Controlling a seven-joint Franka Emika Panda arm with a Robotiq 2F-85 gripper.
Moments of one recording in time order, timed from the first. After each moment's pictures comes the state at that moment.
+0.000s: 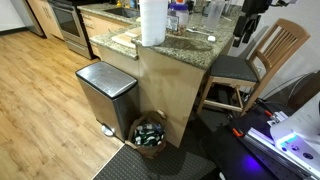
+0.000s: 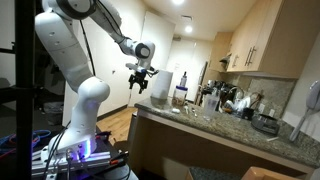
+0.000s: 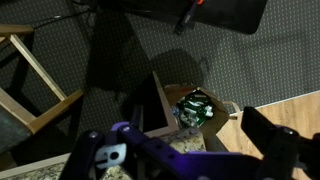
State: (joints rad) arm 0.15 -0.59 0.04 -2.58 0.08 1.90 -0.09
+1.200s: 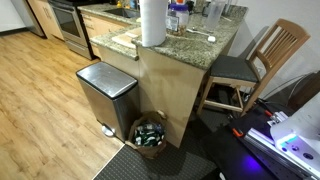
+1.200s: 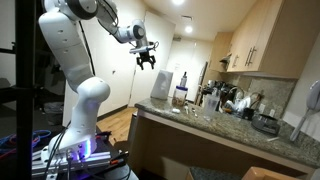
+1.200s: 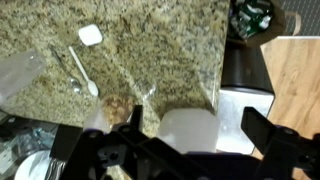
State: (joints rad) arm 0.16 -0.52 0.24 -2.25 -0.20 2.10 0.03
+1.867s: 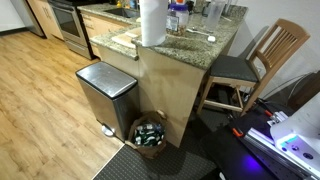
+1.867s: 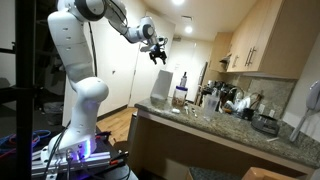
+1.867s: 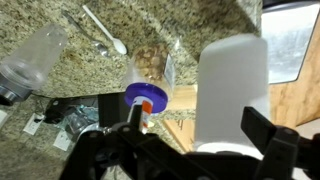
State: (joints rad) arm 0.06 -0.42 0.19 -2.14 -0.23 2.33 0.21
